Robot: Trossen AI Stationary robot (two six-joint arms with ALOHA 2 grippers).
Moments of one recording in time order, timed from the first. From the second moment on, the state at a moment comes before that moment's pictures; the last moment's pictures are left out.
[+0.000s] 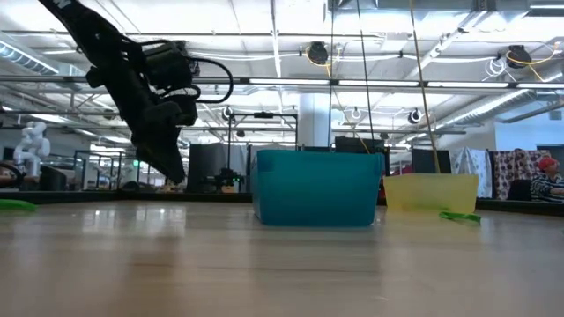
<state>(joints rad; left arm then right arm) 0.44 1.27 0.56 -0.27 0.18 -0.14 0.79 1.60 0.78 -0.71 -0.34 1.72</state>
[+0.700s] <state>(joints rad) 0.40 1.27 0.56 -0.07 0.18 -0.22 0.62 1.58 0.99 -0.99 -0.22 1.48</state>
